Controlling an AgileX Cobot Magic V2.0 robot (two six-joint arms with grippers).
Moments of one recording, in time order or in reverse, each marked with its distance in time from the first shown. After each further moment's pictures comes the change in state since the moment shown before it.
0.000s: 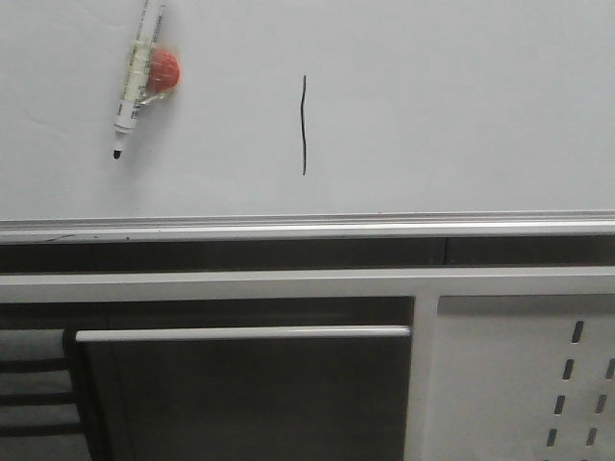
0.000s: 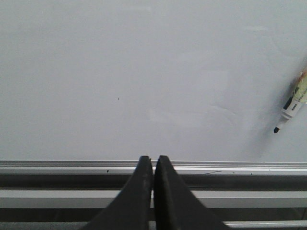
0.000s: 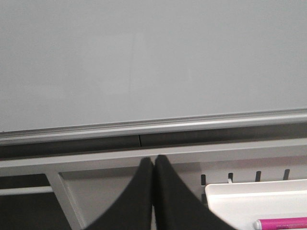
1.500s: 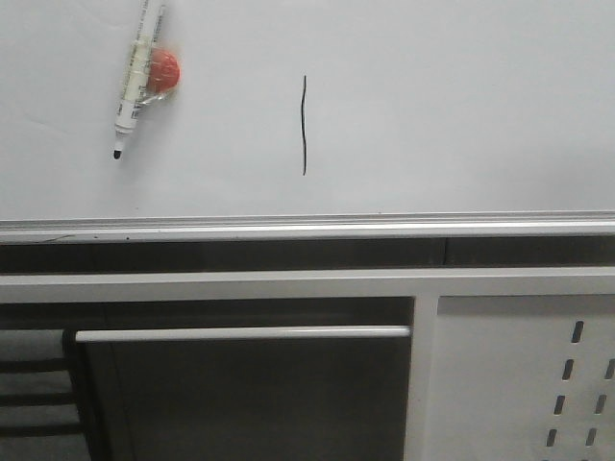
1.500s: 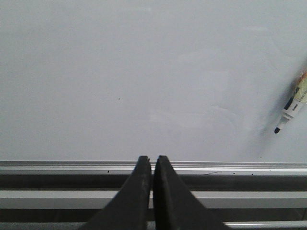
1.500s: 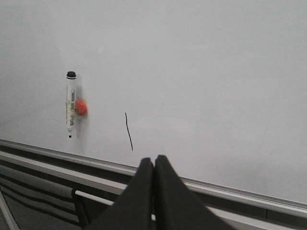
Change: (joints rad) left arm 0.000 0.000 0.000 0.000 -0.002 0.002; right arm 0.334 0.025 -0.230 0.516 0.068 -0.470
